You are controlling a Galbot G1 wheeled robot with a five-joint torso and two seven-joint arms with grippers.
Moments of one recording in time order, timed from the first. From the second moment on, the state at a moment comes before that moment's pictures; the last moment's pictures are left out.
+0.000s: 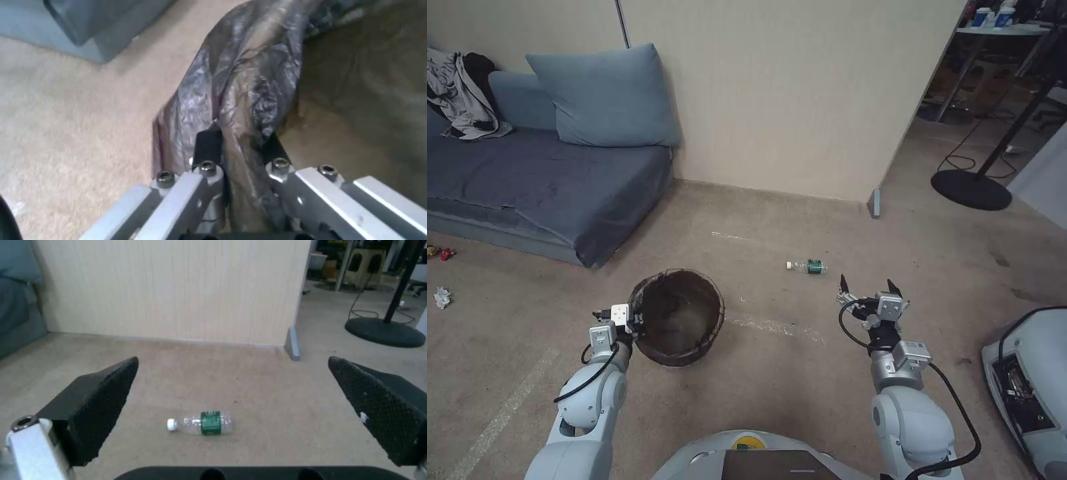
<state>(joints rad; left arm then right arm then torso) 1.50 -1.41 -0.64 -2.08 -0.28 0.57 -0.14 -1.62 1.61 0.68 2.20 0.01 -0.12 0.01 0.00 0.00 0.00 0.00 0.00</state>
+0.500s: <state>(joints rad) 1.52 -1.40 -0.64 -2.22 -0.27 0.51 -0.16 -1.62 1.61 0.69 2.22 0.01 -0.14 0.01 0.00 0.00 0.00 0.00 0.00</state>
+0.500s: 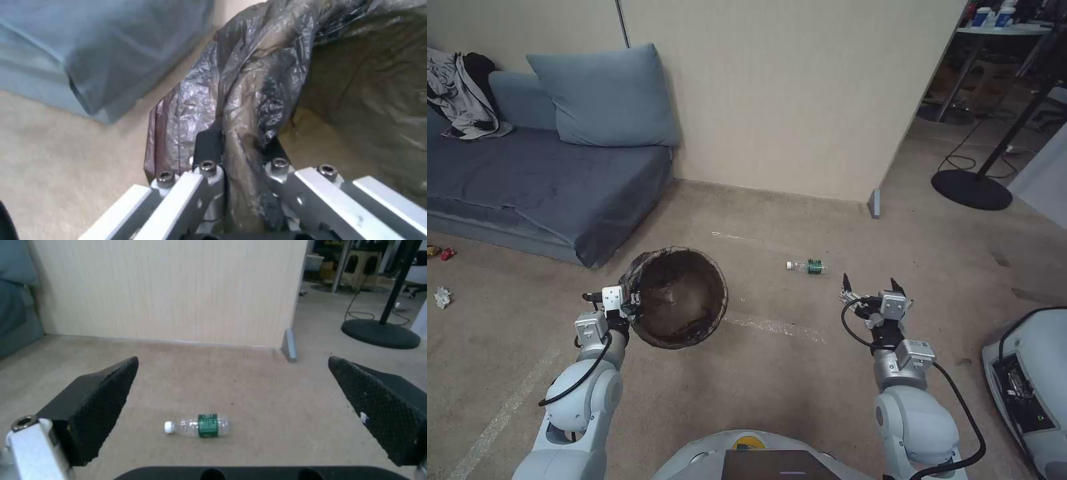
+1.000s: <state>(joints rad) 1.52 -1.41 -0.64 -2.21 -0.20 0.48 -0.08 -1.62 1.61 0.69 2.23 0.02 -0.14 0.02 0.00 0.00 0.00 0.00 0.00</state>
